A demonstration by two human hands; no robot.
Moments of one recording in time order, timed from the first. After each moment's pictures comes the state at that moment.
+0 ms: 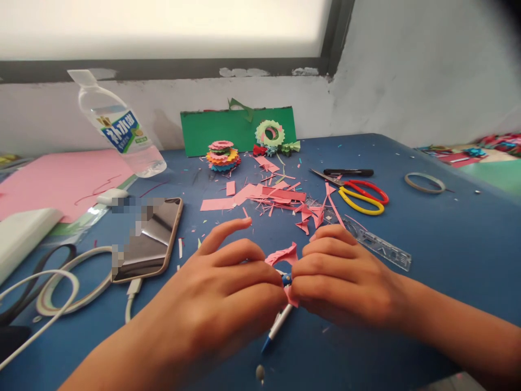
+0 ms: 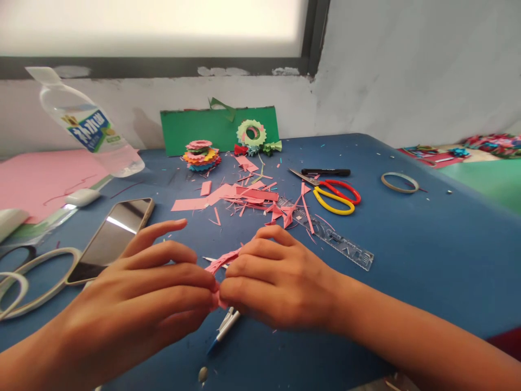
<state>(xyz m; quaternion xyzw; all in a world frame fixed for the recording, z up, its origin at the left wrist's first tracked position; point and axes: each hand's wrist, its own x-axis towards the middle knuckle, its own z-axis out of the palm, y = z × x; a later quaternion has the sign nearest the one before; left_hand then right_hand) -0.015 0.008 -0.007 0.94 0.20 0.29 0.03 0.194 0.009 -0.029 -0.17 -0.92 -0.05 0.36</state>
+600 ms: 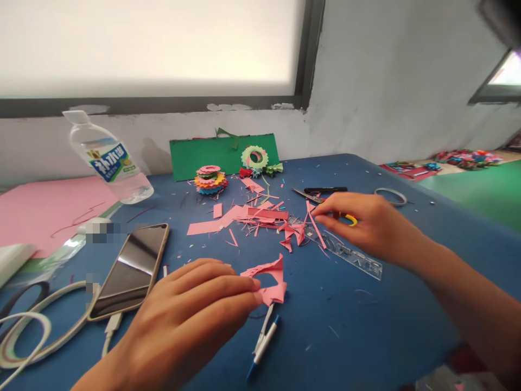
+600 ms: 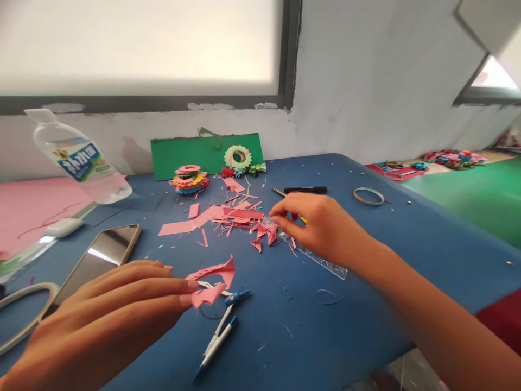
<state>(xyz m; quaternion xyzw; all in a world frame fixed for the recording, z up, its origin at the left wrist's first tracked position) -0.020 0.011 -0.007 0.91 0.17 0.38 -0.02 0.259 0.036 0.014 -0.45 -0.84 0.01 0.30</state>
